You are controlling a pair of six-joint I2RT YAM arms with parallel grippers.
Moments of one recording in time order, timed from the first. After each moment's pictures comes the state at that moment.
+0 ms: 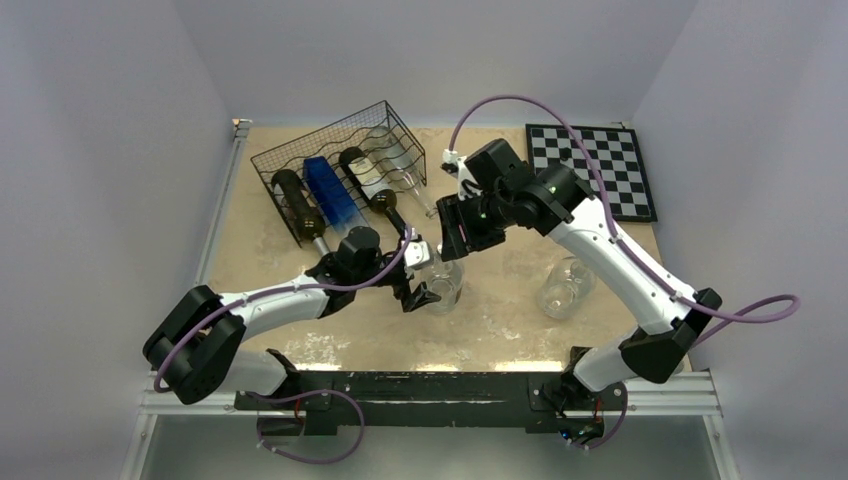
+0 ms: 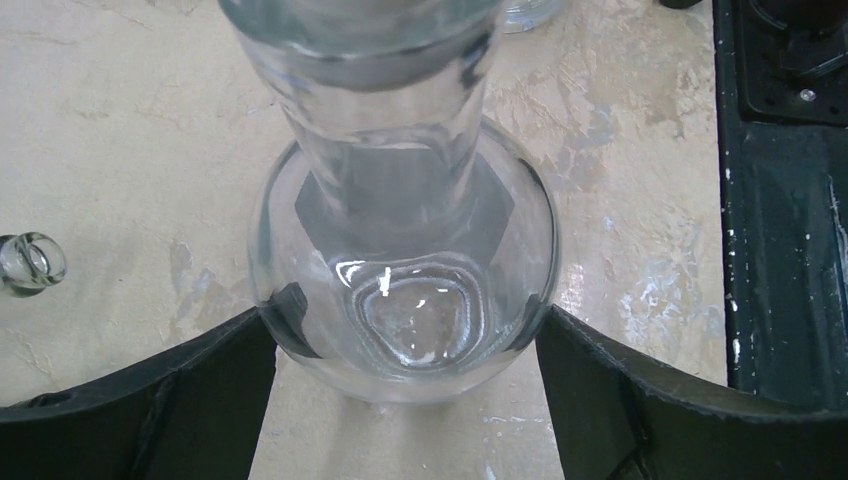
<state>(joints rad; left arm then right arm) -0.71 1.35 0.57 0.37 0.57 0.26 0.76 1.47 1.72 -1.22 -0.18 0.38</state>
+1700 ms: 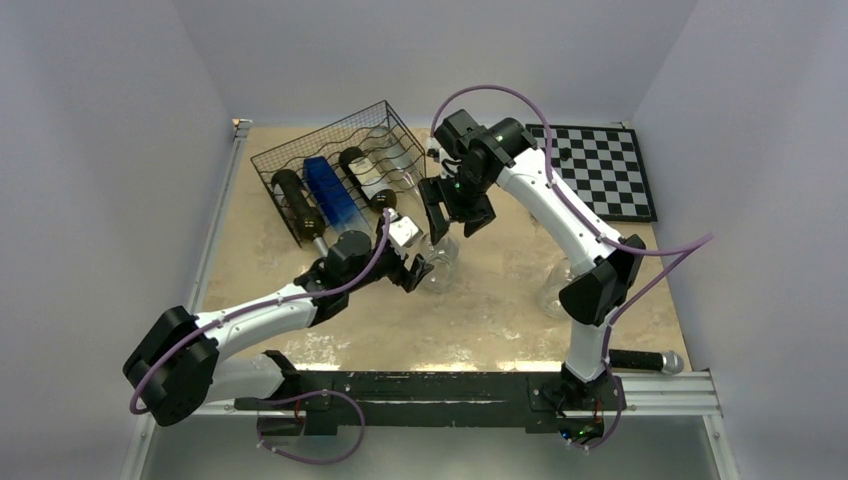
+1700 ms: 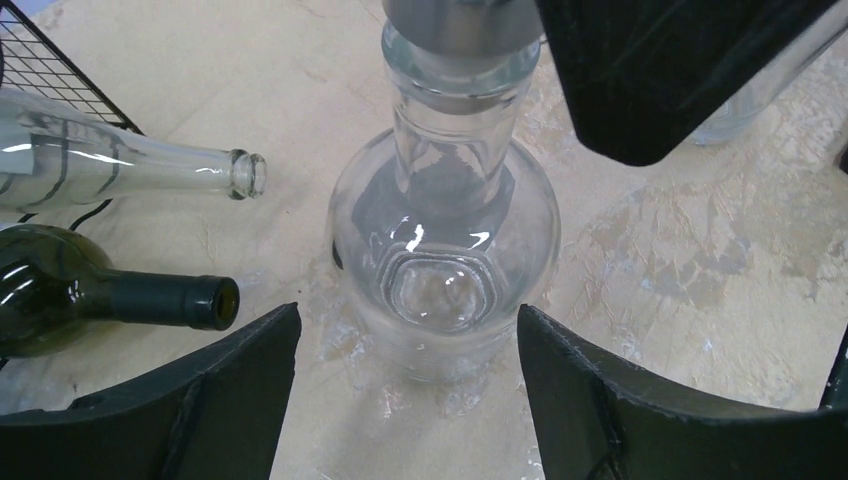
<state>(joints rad) -0.75 1.22 0.56 0.37 0.14 0.04 0.67 1.89 2.12 -1.50 -0.18 0.36</state>
